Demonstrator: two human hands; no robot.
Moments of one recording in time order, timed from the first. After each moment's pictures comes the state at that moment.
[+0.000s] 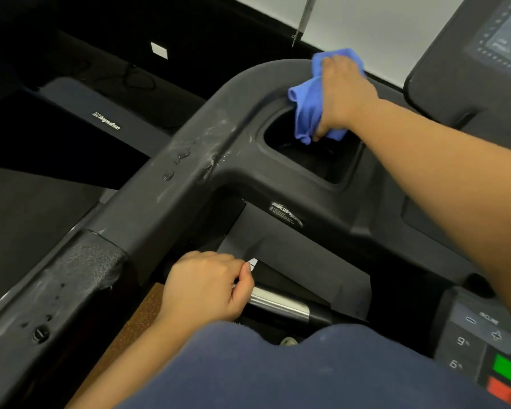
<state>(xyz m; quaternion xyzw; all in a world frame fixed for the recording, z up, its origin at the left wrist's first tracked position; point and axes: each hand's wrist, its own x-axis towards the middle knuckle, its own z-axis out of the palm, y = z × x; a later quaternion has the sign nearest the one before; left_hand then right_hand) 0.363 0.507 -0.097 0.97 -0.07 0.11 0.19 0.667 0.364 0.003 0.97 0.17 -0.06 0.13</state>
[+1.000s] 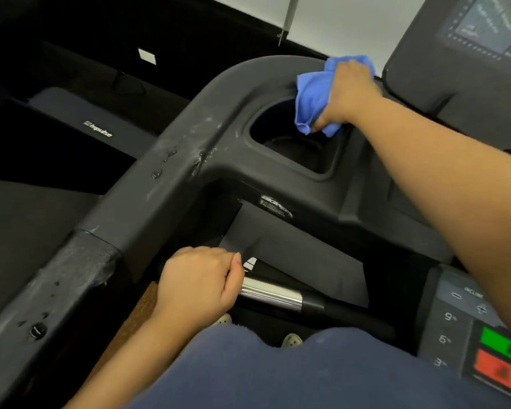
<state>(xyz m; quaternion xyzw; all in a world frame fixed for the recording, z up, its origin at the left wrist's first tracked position) 0.363 0.507 -0.092 0.98 -0.06 0.08 0.17 0.654 0.338 0.004 0.99 0.08 -0.05 0.11</state>
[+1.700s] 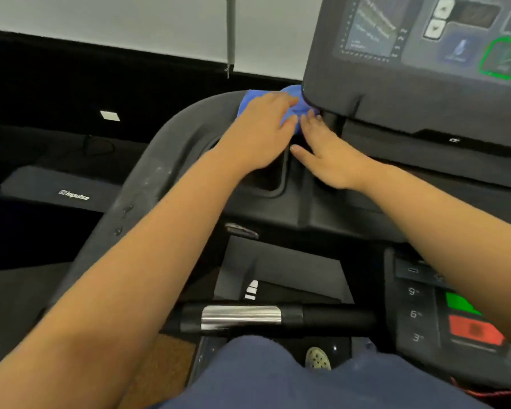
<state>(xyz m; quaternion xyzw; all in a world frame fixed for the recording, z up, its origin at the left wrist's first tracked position) 0.581 0.424 0.015 0.91 -0.25 0.05 0.33 0.562 0.258 -0.004 0.98 0.14 -0.06 -0.14</state>
